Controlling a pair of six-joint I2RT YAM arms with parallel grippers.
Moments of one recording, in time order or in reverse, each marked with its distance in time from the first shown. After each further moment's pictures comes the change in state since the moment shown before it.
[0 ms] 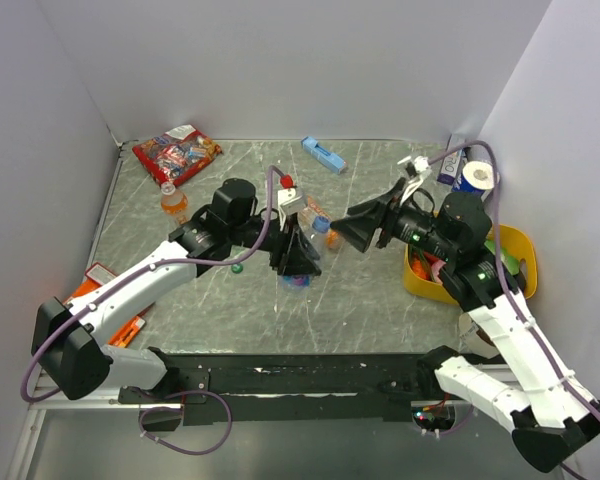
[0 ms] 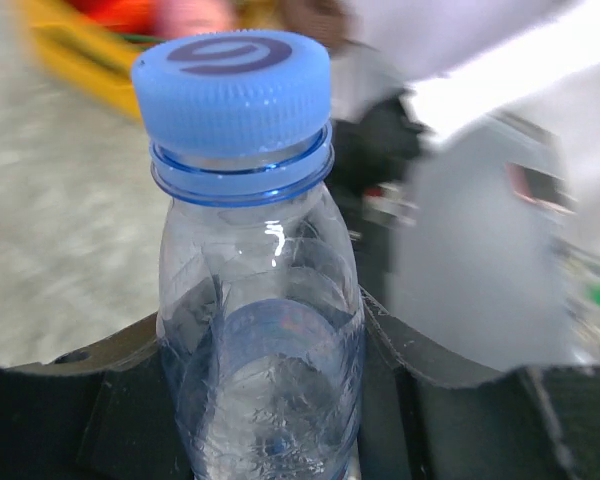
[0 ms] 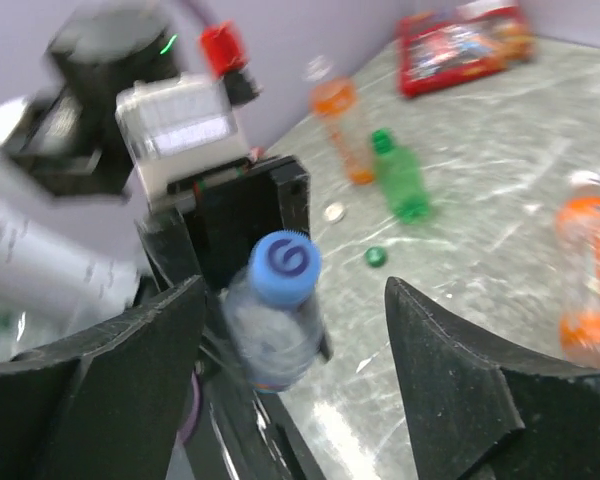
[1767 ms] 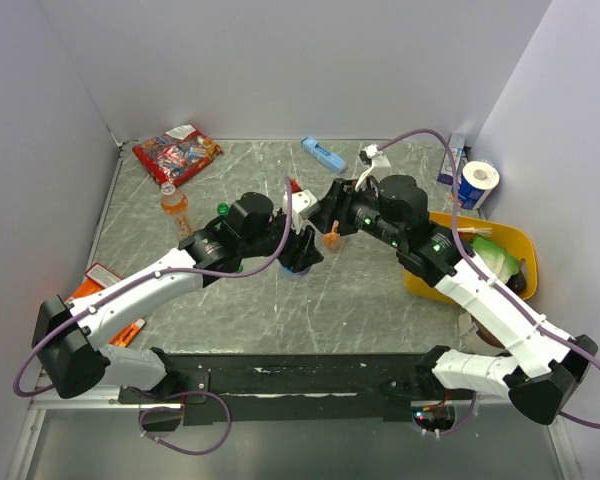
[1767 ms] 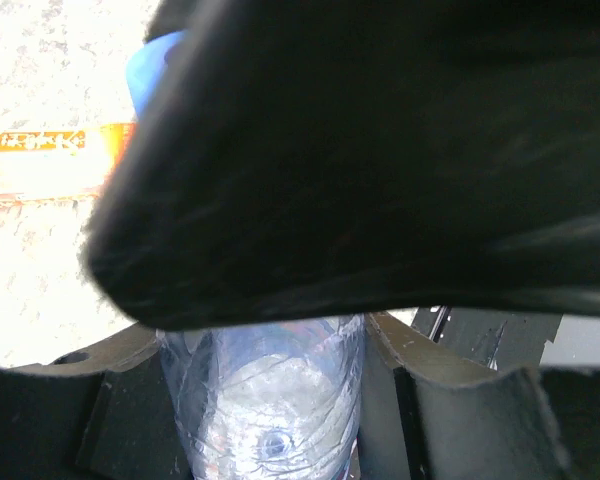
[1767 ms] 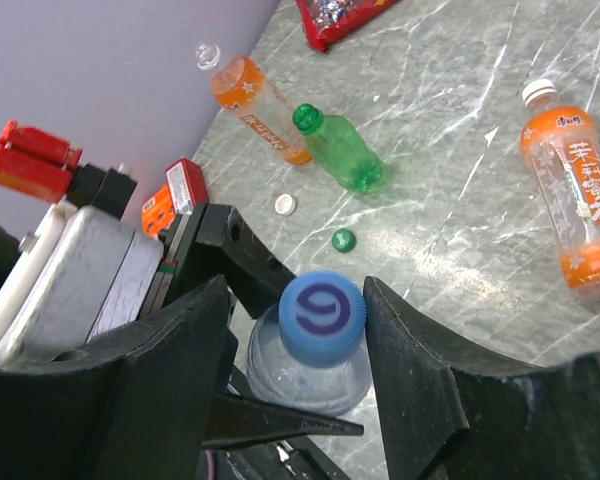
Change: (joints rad) left arm -0.134 -0.002 0.008 -0.071 -0.647 0.056; right arm 0.235 0.246 0.143 -0.118 0.467 0.146
